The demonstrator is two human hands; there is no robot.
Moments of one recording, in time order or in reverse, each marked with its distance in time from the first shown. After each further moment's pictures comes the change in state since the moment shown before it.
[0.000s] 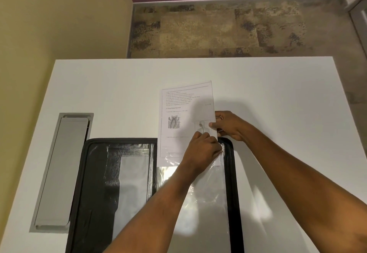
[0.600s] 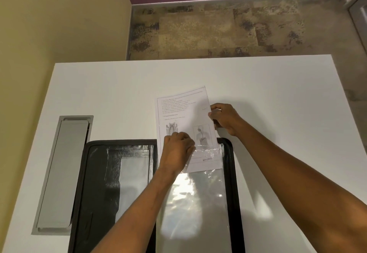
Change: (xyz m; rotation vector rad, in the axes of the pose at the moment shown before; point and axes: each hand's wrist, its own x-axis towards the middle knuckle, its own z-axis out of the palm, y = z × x) left_hand -0.039 -0.048 -0.018 -0.077 0.067 -0.363; right_hand 0.005 -0.018 0.006 0.050 0.270 -0.077
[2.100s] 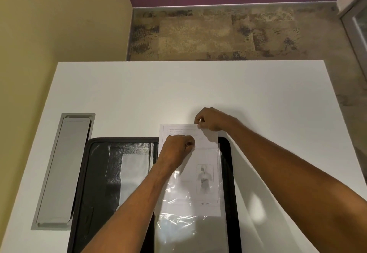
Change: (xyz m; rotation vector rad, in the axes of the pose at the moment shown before) left_hand 0.005 0.018 -0.035 -0.136 -0.238 -0.100; right_hand -0.018 -0.035 0.023 -0.973 -0.355 -0.276
